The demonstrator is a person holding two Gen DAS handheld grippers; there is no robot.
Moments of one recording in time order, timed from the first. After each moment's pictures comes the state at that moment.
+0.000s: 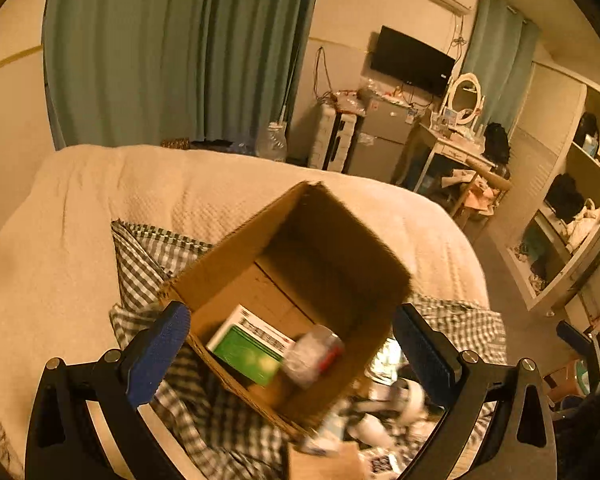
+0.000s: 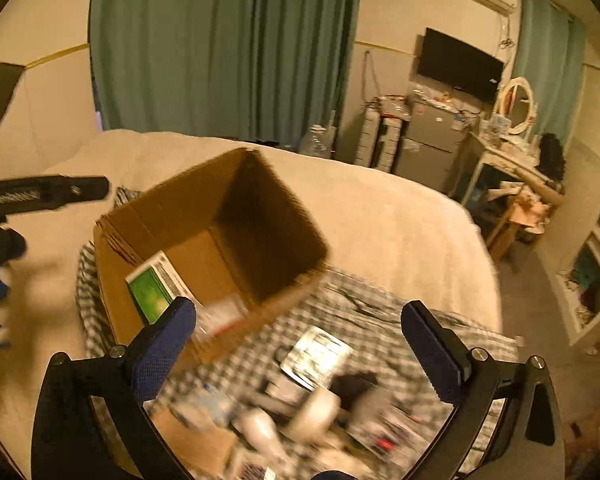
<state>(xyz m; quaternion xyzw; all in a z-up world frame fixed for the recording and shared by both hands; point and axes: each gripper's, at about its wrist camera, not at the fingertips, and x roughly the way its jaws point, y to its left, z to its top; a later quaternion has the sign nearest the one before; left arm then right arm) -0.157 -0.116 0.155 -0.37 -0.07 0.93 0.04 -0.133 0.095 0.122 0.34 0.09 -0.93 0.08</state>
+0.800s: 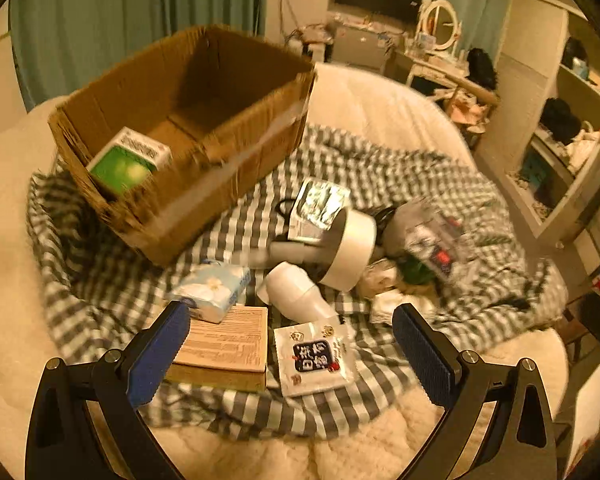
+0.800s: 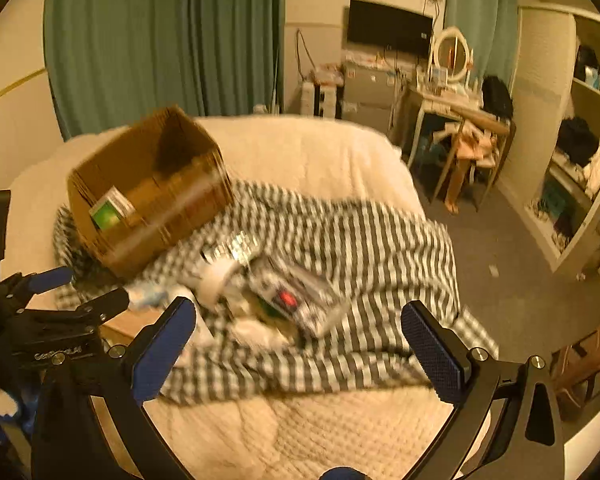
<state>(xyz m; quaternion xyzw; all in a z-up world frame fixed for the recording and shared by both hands) -0.065 0.041 -0.035 -0.44 -0.01 0.90 0.05 0.010 0.245 0.065 0.37 0.02 -0.93 0.01</state>
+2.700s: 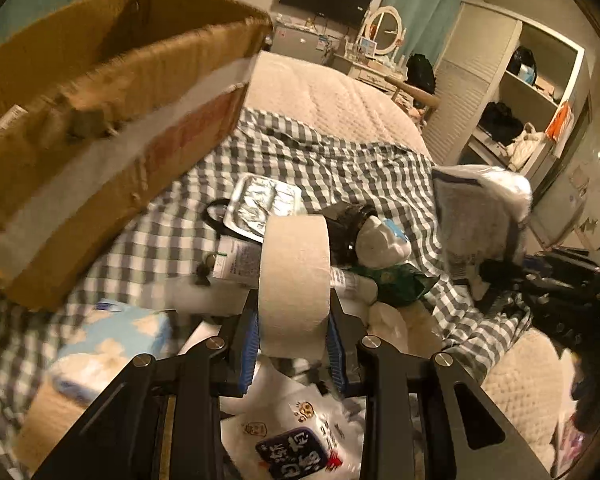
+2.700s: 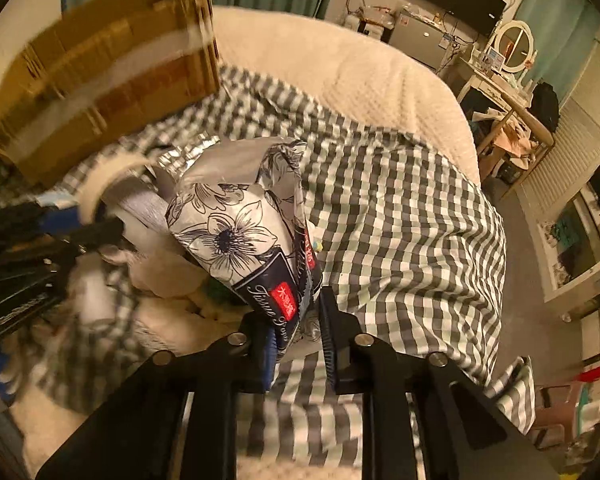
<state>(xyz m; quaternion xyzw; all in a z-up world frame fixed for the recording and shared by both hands) -0.114 0.044 -0.091 -0.41 -0.05 0.89 0.19 -0.097 0.242 -0.051 0.47 0.13 -0.87 0.04</state>
